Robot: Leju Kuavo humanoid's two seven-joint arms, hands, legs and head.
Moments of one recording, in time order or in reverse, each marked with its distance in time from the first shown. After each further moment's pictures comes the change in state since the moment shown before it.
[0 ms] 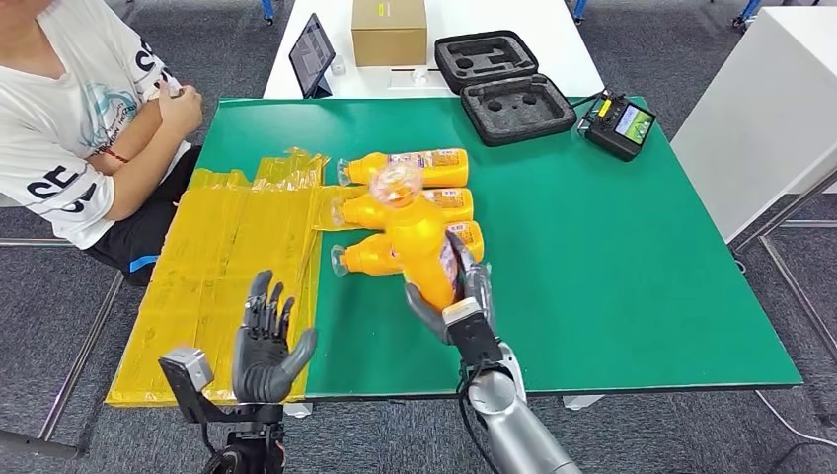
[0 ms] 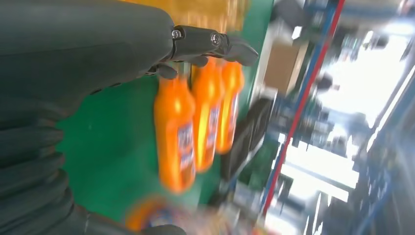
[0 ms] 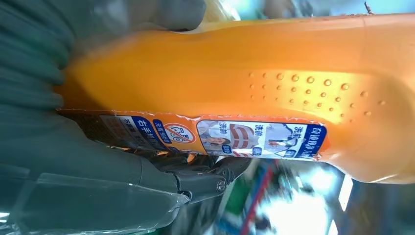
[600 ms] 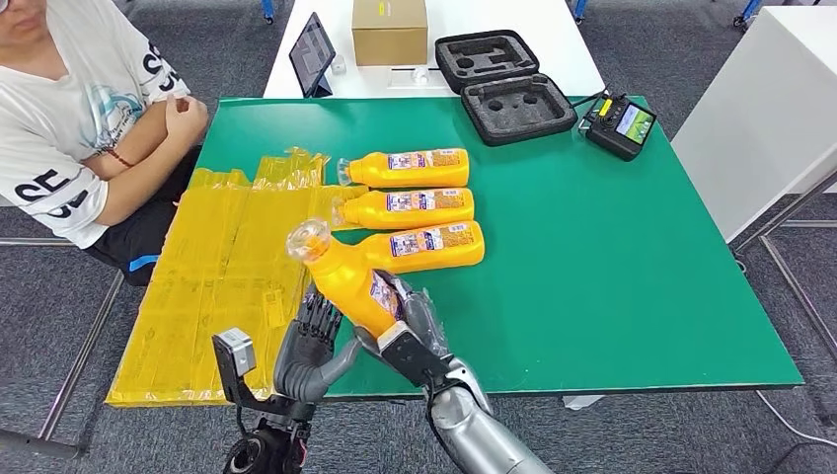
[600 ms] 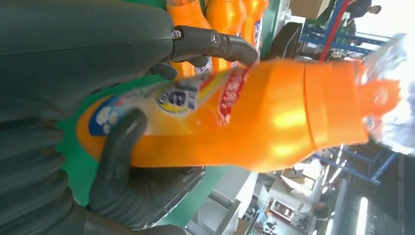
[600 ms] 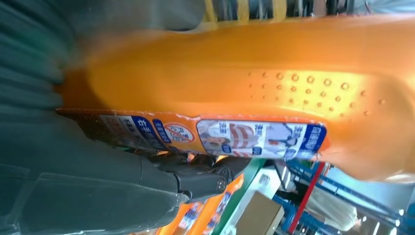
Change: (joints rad) left arm -0.088 0.043 -0.112 0.126 0.067 -0.118 0.028; right arm -0.070 0.077 0.105 0.273 0.075 0.035 -0.001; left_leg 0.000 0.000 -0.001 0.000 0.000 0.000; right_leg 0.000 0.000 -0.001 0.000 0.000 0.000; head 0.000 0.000
